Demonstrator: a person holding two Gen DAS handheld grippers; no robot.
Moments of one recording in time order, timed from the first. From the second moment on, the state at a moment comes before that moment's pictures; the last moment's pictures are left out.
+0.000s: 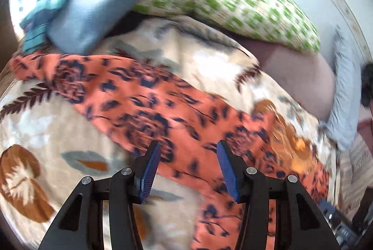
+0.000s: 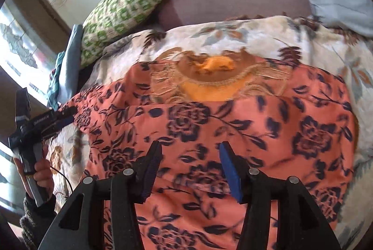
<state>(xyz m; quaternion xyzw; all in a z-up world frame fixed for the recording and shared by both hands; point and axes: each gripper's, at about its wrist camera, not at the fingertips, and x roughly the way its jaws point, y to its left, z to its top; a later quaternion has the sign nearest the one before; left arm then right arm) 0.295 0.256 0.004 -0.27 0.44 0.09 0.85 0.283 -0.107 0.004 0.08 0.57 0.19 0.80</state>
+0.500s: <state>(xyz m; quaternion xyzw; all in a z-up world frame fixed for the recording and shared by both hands) 0.230 0.529 -0.037 -0.54 0.35 0.12 0.75 0.284 0.263 -0.030 -0.15 0.52 0.38 0.75</state>
